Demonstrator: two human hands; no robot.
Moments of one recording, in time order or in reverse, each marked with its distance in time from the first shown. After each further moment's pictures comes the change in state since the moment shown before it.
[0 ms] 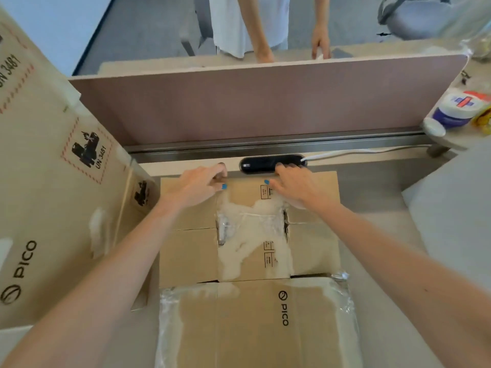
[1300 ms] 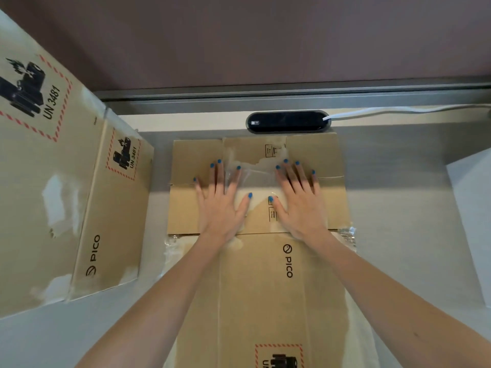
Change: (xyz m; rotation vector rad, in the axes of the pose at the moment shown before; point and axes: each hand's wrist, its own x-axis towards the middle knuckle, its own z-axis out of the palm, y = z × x) left_hand -0.039 0.007 0.188 0.276 0.211 -0.315; right_hand -0.064 -0.011 0.137 -0.065 -0.025 0.087
